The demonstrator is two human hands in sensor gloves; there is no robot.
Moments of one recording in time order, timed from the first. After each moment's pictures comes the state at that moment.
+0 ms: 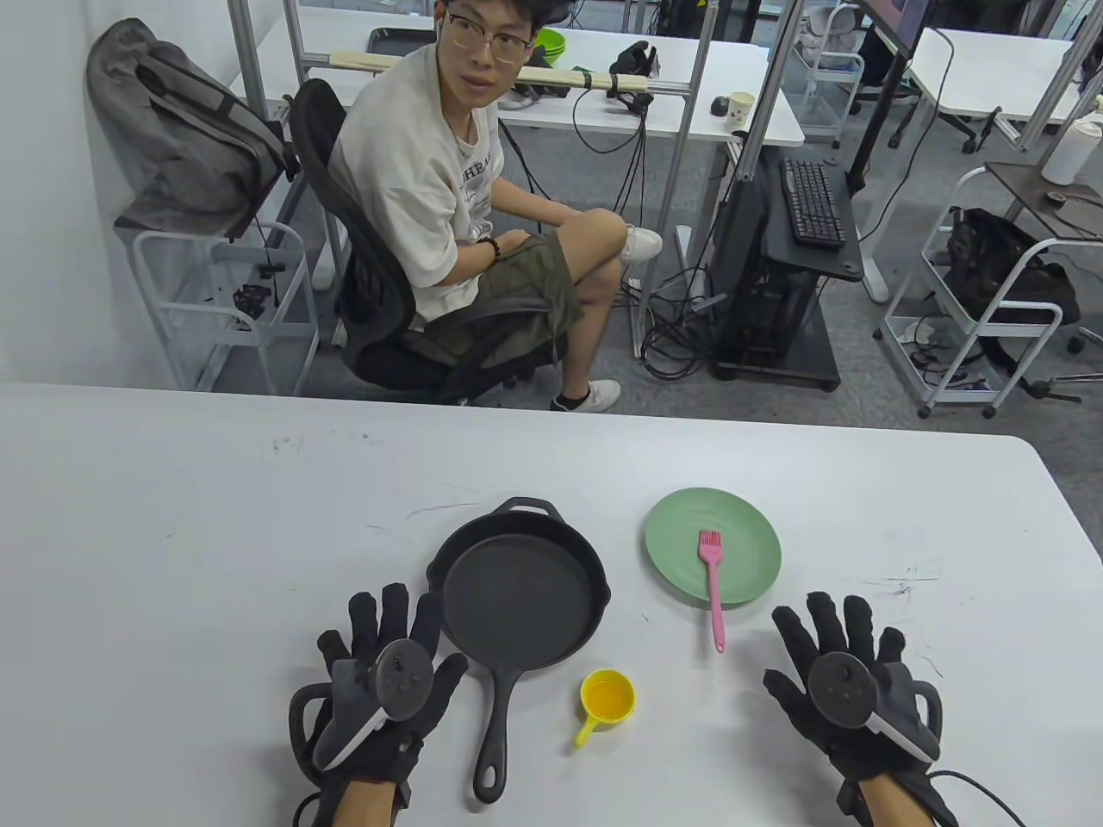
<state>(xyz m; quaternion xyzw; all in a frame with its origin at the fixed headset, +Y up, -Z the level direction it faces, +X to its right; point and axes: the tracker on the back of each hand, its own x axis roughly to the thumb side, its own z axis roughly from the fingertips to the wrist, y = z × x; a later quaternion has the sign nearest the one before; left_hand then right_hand) -0.164 -0.746 -0.337 0.00 0.02 0.12 0.99 0.332 -0.759 -0.382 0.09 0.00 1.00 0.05</state>
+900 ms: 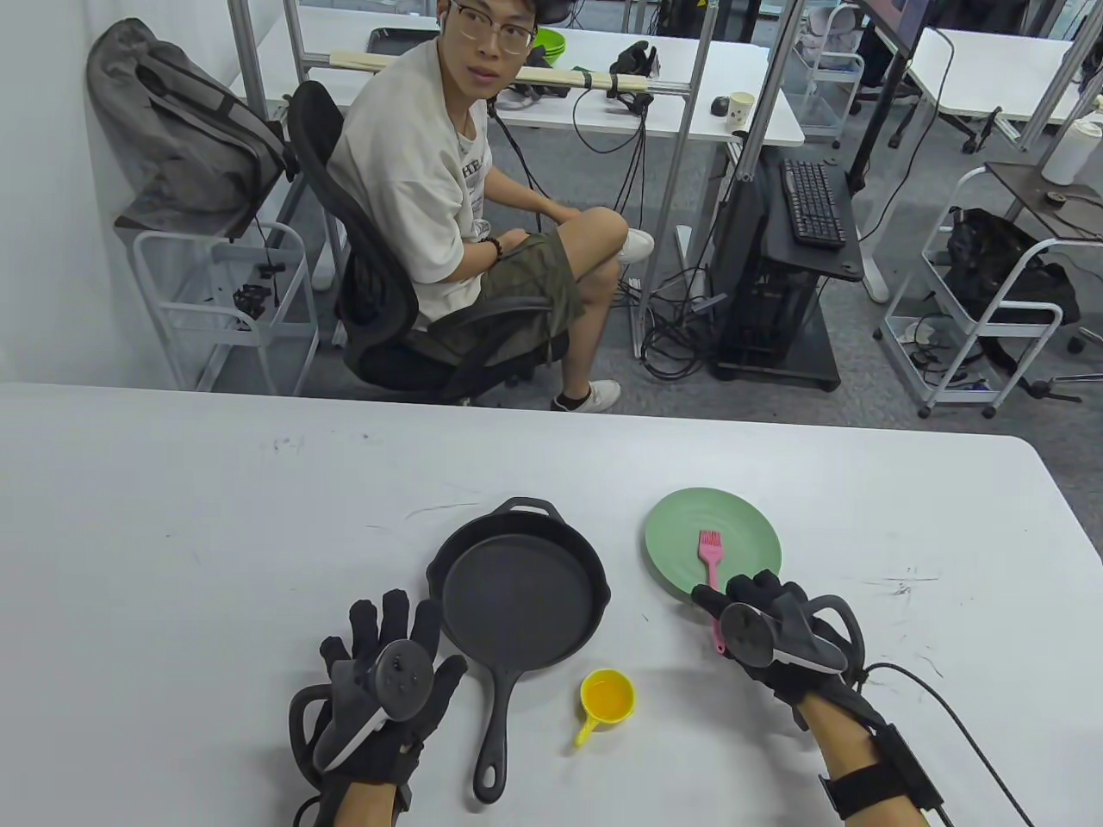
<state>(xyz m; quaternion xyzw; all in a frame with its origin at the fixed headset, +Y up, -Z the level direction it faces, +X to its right) -0.164 -0.744 -0.335 -0.01 0.02 0.12 0.99 0.256 -0.769 -0.458 0.22 -0.01 0.97 -0.10</state>
